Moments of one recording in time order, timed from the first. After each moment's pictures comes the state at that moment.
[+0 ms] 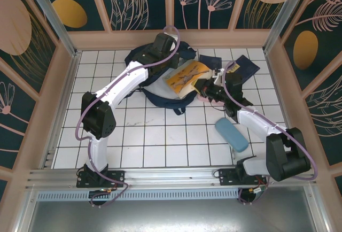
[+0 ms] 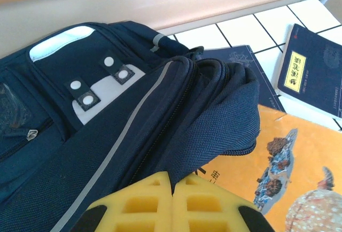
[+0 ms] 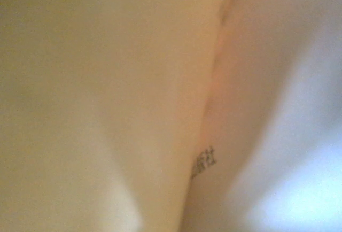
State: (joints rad) left arm -0.62 2.02 1.95 -0.57 -0.08 -0.24; right arm 0.32 1.33 0.71 0.37 -0.64 1.16
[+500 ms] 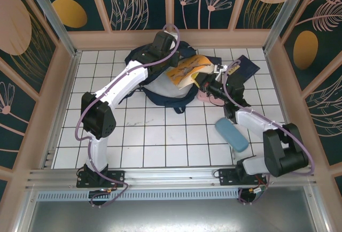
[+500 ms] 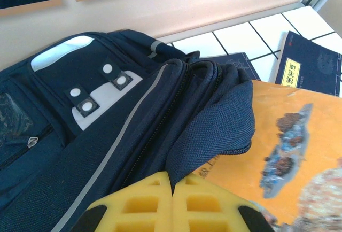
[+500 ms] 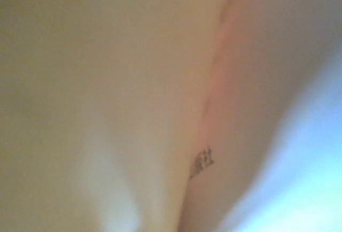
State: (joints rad) left arm -0.62 2.02 1.97 -0.57 -0.08 -0.24; right arm 0.33 1.40 0.67 0.69 -0.62 1.30
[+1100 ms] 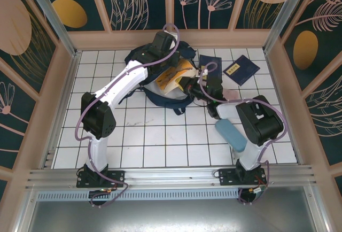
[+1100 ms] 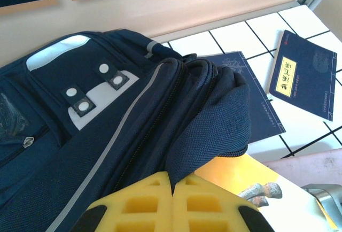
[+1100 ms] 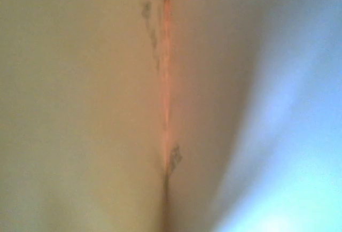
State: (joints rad) left arm -0.61 2.02 1.98 -0.58 -0.07 -0.24; right arm 0.45 1.77 0.74 0.97 -0.55 1.39
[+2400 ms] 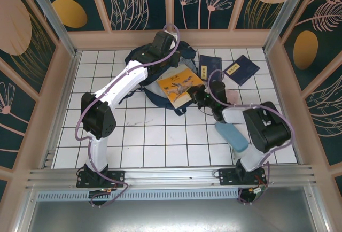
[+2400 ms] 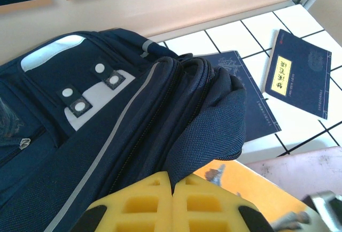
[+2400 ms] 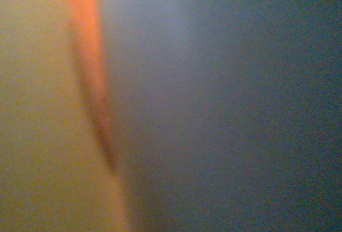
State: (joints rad) left arm -0.61 2.02 1.98 -0.58 -0.05 -0.24; right arm 0.42 1.63 0.62 0.65 -0.42 1.43
